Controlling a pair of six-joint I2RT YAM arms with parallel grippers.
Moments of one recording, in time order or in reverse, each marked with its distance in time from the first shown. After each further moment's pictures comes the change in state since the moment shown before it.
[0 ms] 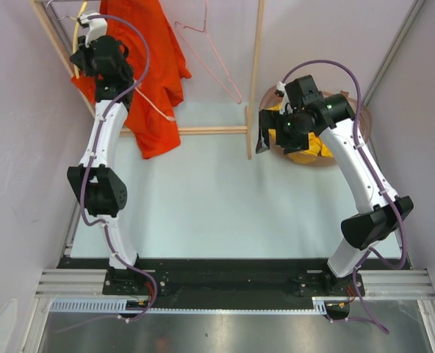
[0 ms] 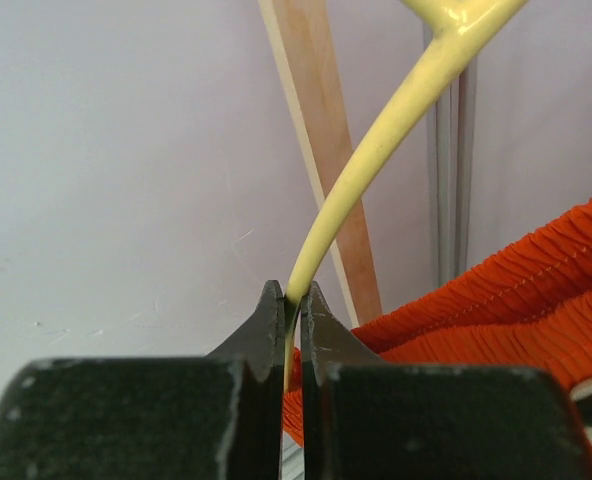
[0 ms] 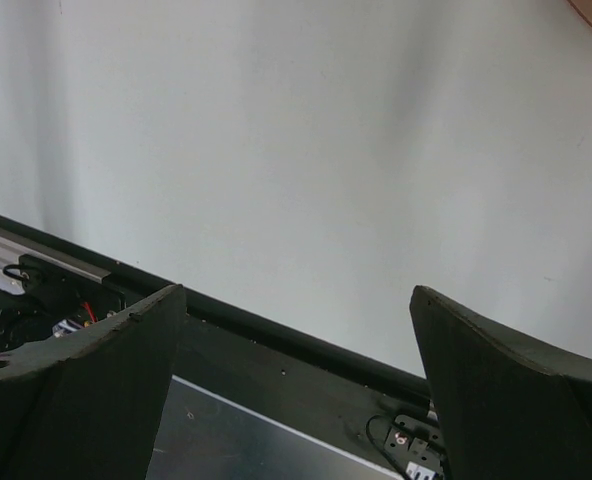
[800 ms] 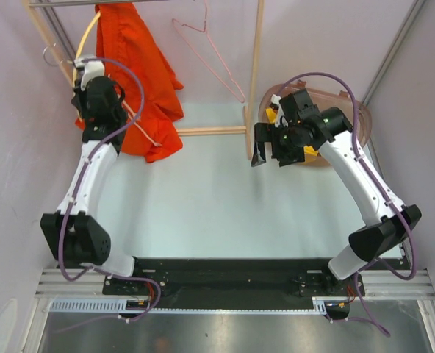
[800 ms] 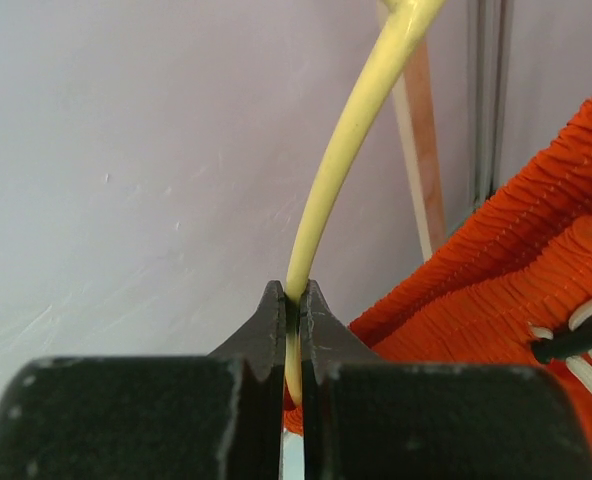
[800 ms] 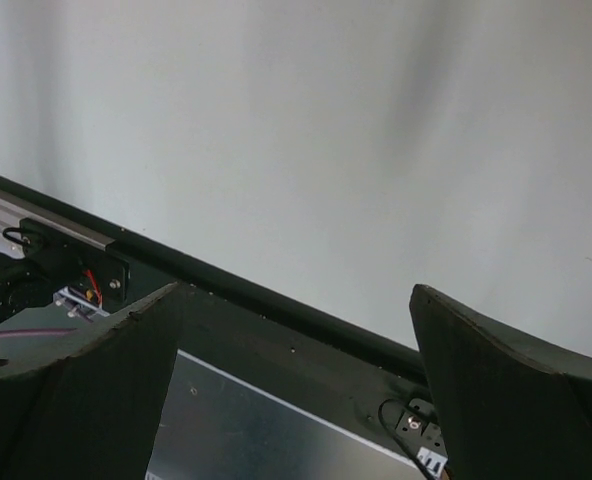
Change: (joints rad) left arm 0.001 -0.474 -0.615 -0.113 0.081 -0.159; right arm 0.067 -0.095 -0.158 0.050 -0.008 0.035
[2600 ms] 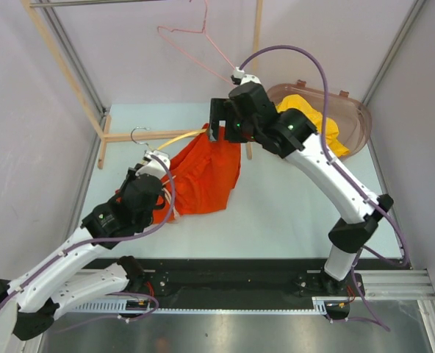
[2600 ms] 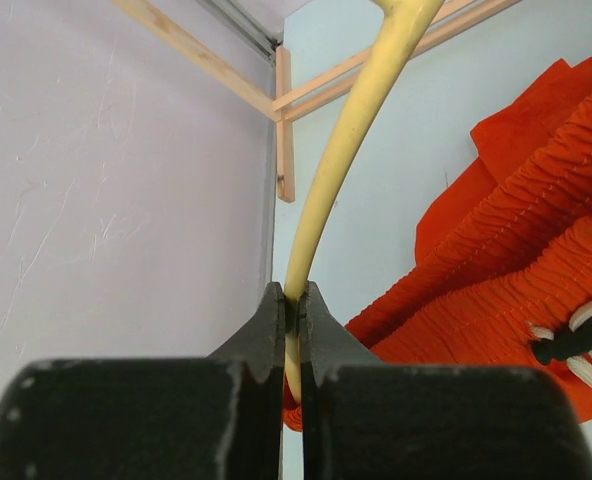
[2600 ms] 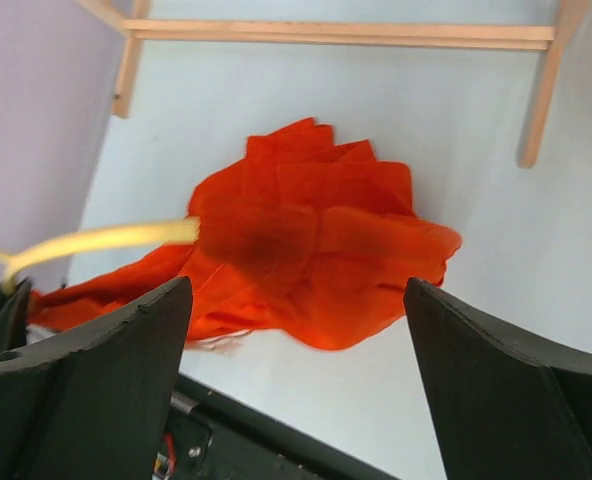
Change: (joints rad) left arm -0.790 -0.723 -0.579 -0.684 -0.097 -0.083; right arm 0.353 0.138 0.323 0.252 0.428 0.210
